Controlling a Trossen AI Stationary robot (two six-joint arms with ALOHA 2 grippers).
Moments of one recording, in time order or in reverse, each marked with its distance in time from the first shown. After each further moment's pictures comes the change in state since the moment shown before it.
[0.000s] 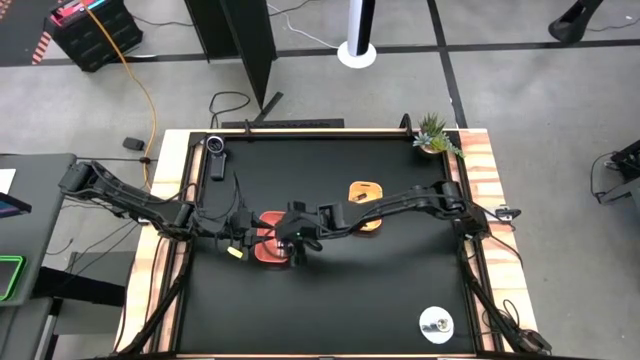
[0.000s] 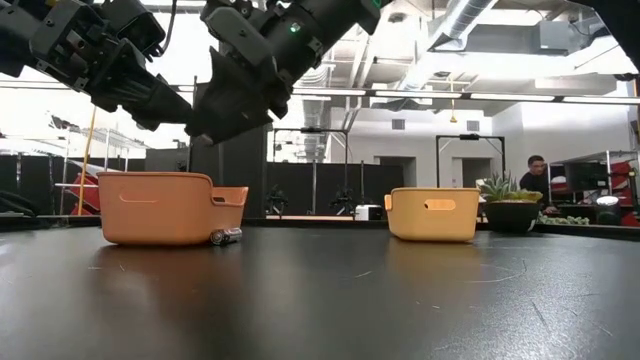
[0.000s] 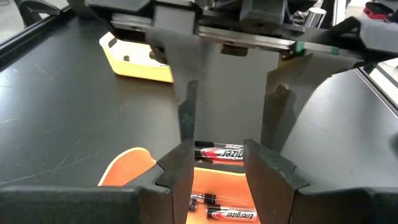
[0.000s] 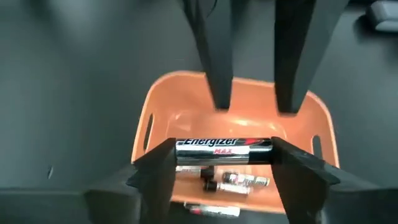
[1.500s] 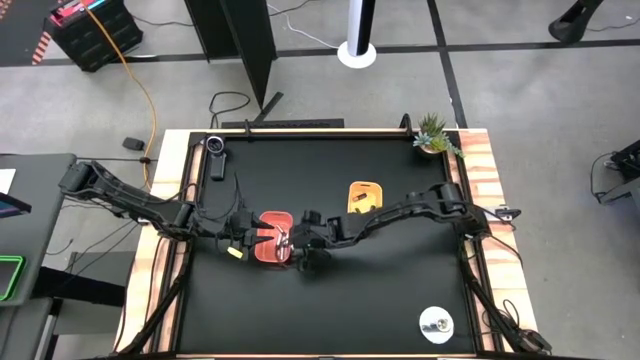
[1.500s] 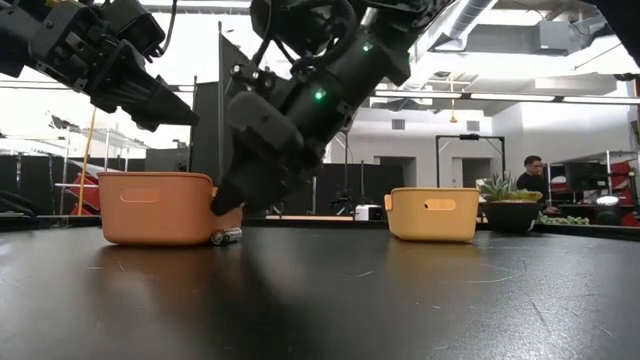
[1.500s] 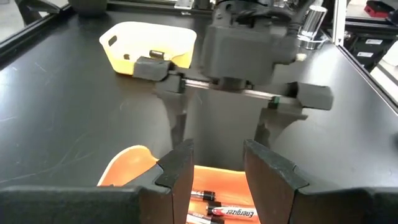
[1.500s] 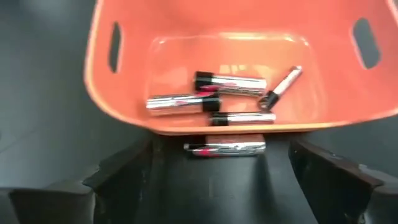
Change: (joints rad) left arm -0.001 0.000 0.000 -0.008 0.000 -0.001; right arm 0.024 0.003 -0.253 0.169 0.060 0.180
